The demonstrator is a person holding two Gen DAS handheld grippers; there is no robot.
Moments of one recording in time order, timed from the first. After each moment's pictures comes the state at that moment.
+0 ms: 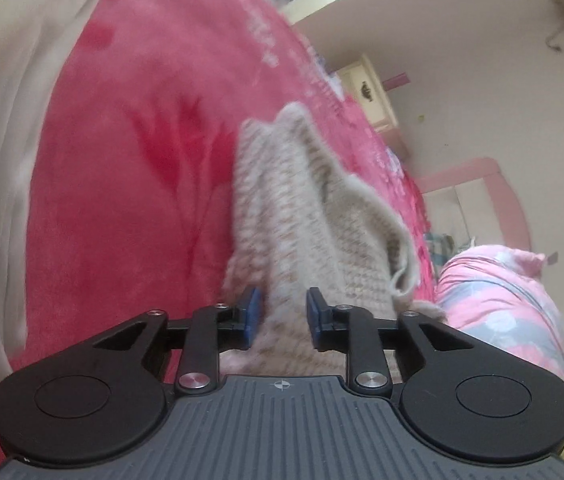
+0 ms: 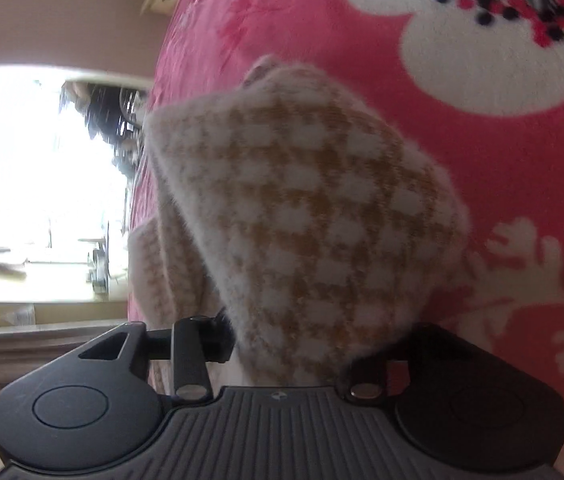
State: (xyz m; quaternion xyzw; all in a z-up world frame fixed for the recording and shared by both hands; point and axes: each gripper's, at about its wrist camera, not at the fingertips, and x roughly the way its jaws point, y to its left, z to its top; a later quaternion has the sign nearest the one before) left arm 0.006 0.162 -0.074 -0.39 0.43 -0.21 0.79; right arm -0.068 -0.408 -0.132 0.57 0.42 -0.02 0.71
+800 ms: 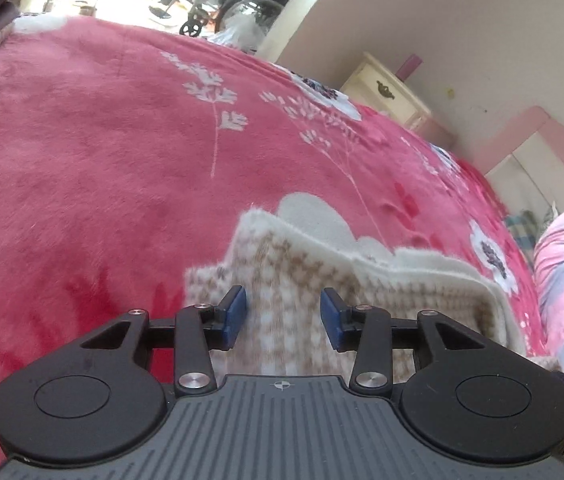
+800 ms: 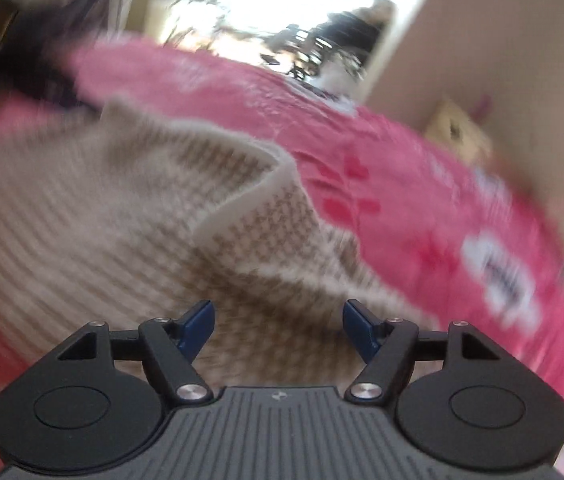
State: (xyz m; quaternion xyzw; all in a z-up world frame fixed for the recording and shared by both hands) left arm 0.131 0.086 -0.075 -0.21 0.41 -0.16 0.87; right arm -0.027 -0.247 -0.052 -0.27 0.37 0.09 0.89
